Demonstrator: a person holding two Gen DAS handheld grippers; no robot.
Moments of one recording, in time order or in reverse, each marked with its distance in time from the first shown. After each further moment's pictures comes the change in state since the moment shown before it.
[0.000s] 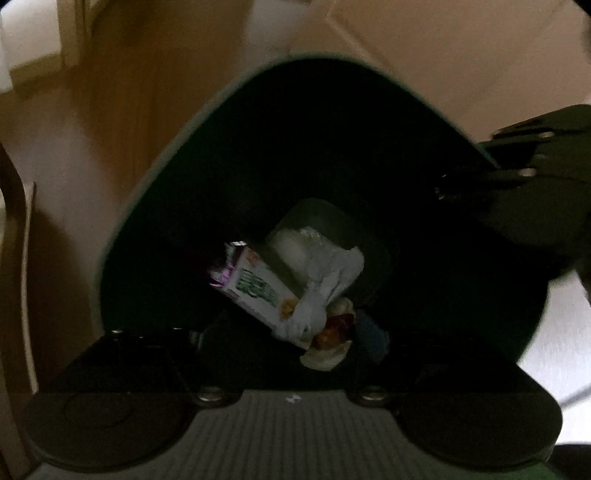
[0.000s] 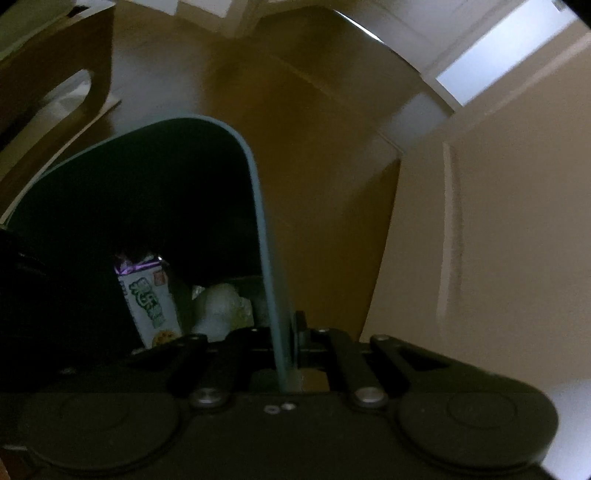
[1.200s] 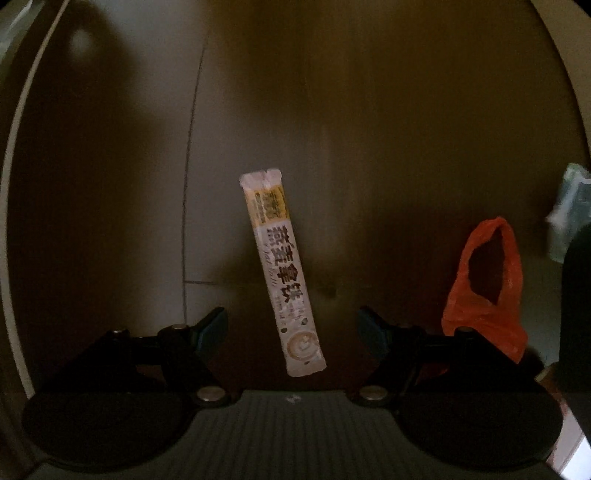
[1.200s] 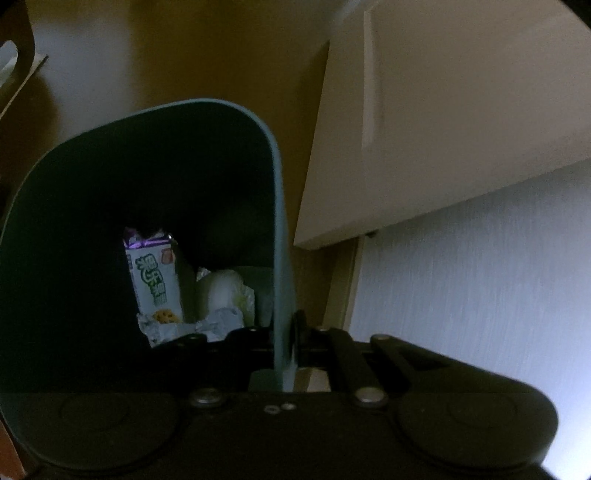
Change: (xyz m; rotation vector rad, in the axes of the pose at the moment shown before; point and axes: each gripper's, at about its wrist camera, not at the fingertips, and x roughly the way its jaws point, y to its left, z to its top) left arm 0.226 0.160 -0.076 -0.302 0.432 0.301; right arm -0.002 -0.028 -0.028 0.190 0.271 -0.039
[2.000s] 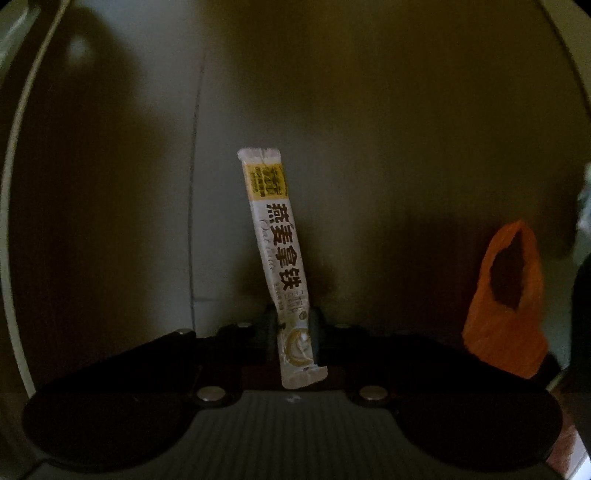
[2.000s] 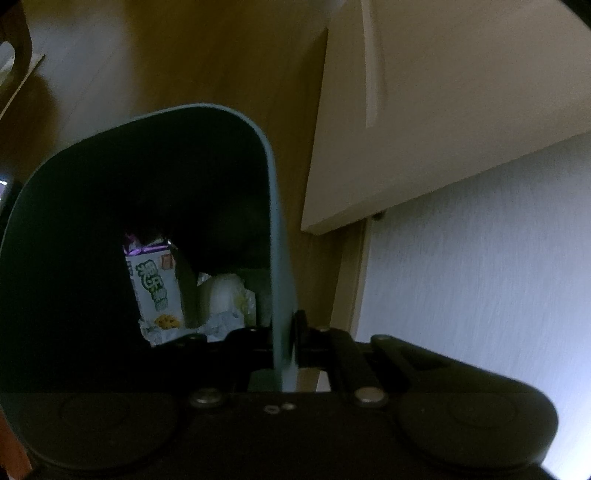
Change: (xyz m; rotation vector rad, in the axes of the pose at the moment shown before) left arm 0.015 0.013 0.002 0.007 -0.027 0.031; right arm 0.001 0.001 0.010 0.013 -0.001 0.007
